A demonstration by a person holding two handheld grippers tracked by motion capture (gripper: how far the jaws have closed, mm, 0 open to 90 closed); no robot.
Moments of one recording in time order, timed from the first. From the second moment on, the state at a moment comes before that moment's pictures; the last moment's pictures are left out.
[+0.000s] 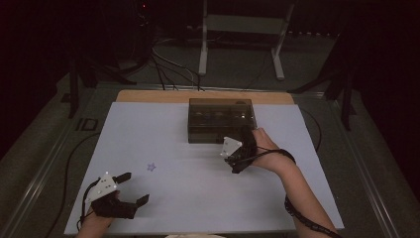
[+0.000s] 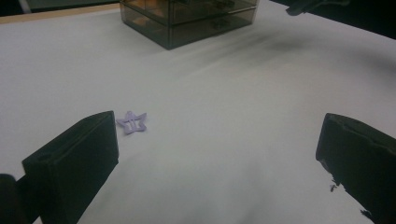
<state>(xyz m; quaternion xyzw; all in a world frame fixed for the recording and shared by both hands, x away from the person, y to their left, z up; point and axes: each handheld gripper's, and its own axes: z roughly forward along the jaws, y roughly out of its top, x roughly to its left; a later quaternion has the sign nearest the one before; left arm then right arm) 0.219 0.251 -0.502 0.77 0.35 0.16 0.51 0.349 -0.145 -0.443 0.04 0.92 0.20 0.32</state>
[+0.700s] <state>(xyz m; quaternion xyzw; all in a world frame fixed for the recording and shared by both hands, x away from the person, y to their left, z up) 0.219 0.250 -0.502 0.77 0.35 0.16 0.51 0.375 -0.200 -0.420 0.07 0.92 0.30 0.24</state>
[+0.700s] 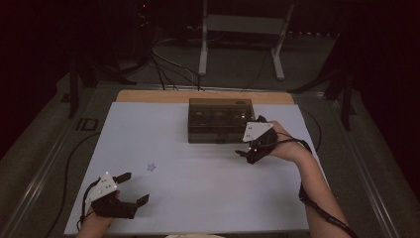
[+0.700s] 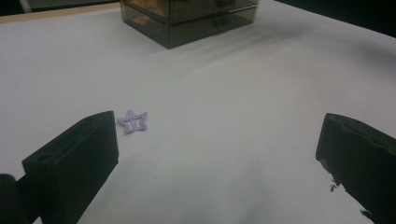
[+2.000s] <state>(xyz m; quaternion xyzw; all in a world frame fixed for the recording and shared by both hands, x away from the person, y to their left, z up) 0.219 0.251 -0.502 0.77 0.35 0.16 0.52 0.437 -0.195 -0.411 -0.01 0.96 0.23 0.14</state>
